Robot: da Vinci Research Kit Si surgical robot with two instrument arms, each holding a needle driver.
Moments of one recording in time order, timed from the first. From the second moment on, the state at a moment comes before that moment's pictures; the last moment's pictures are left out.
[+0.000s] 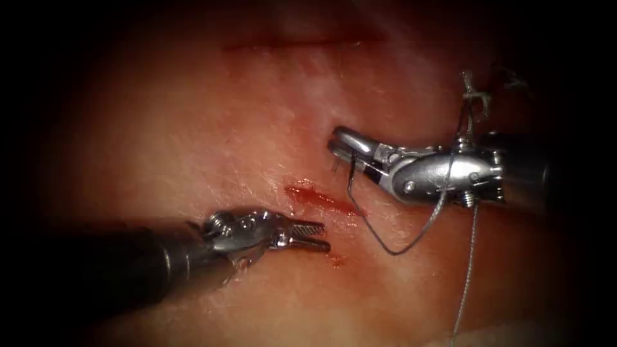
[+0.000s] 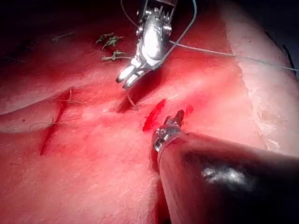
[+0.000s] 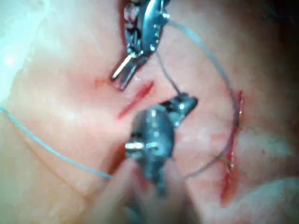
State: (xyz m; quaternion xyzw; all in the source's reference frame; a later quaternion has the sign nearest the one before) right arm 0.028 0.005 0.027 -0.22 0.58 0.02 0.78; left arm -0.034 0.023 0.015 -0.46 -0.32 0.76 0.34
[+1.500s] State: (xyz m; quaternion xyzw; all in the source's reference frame) right arm 0.028 0.008 0.029 0.05 0.58 0.25 0.78; left arm -0.033 0.023 0.015 -0.45 -0.31 0.76 0.34
